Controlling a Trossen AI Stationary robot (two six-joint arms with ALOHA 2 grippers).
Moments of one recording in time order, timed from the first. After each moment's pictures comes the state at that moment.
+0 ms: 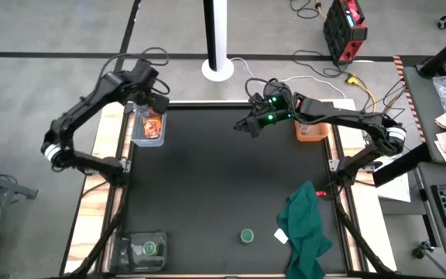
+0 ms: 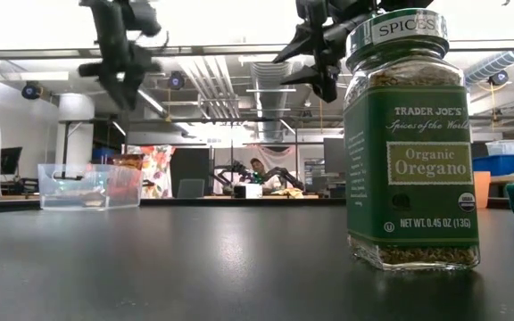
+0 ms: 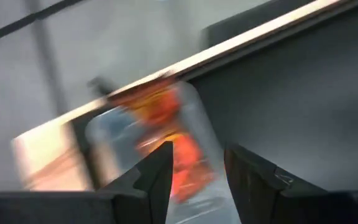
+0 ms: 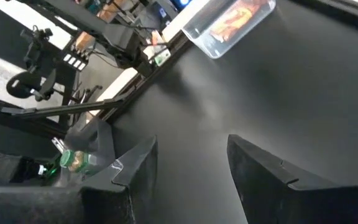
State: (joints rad) left arm 0.86 1.32 1.36 -1.15 -0.28 -0.24; right arm -0.46 1.50 1.18 -0.19 -0.50 0.52
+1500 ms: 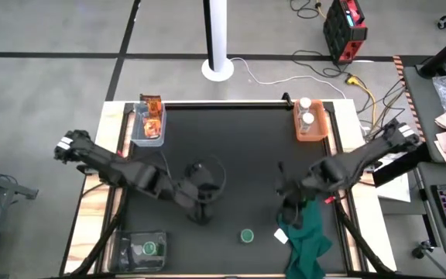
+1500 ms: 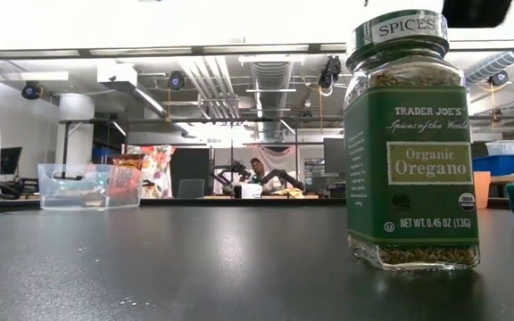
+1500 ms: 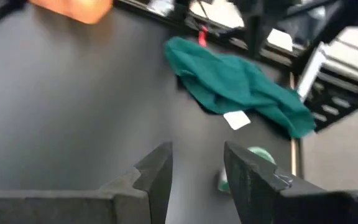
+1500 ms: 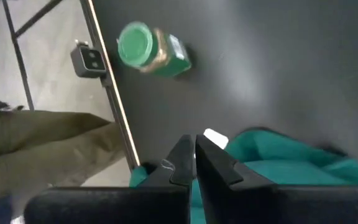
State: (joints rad) left arm -0.42 1.53 1.40 -0.55 -0.44 -0.64; right arm 0.44 1.35 1.21 -0.88 -0.14 0.88
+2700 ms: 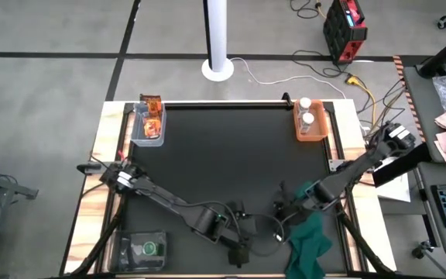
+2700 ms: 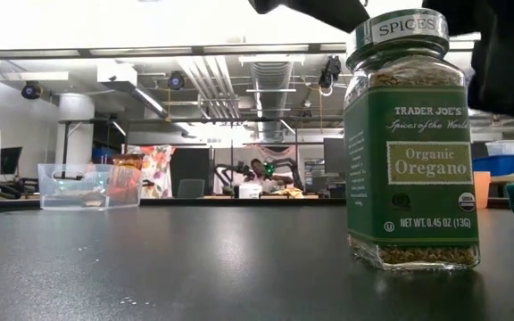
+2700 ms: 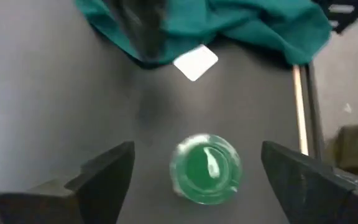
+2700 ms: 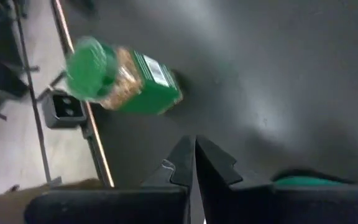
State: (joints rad) left arm -0.49 2.22 2.07 -0.81 -0.31 -0.48; right arm 0.58 1.40 0.80 -0.27 0.11 1.13
